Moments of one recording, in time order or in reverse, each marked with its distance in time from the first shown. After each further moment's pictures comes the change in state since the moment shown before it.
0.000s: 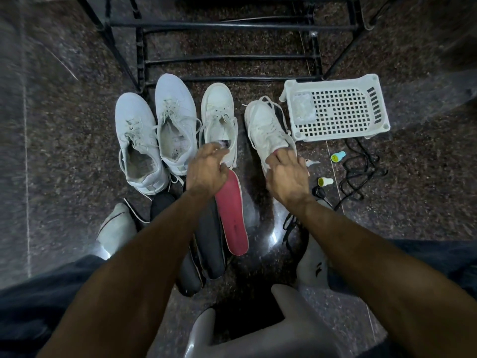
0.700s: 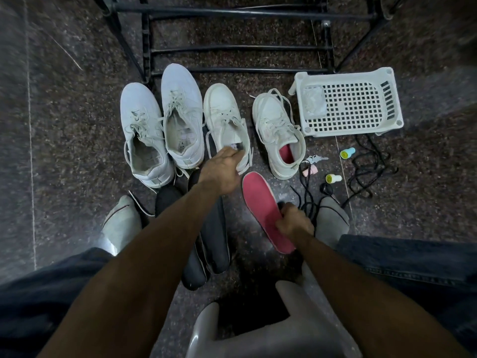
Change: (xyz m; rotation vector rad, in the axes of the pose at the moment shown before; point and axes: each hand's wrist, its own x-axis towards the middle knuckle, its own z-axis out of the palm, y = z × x) left_hand -0.002 0.010 0.000 0.084 -0.342 0.077; right_hand -0.075 -0.003 0.063 0.445 -0.577 0.473
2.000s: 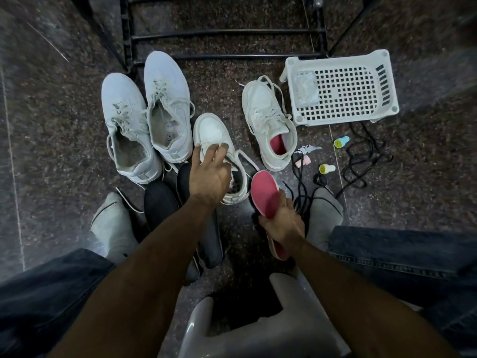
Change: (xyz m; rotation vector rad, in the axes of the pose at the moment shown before) left_hand -0.014 -0.003 0.043 0.507 0.244 0.027; right_hand -0.003 0.013 0.025 0.051 0.129 -0.032
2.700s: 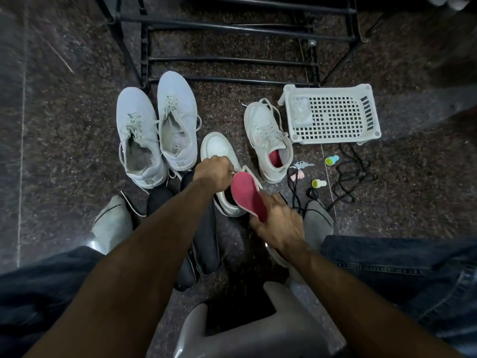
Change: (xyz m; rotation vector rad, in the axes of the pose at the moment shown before) left_hand 0.026 -0.010 -0.048 -0.401 -0.320 -0.153; right_hand -0.057 -0.055 -0.069 -0.174 0.125 -0.357
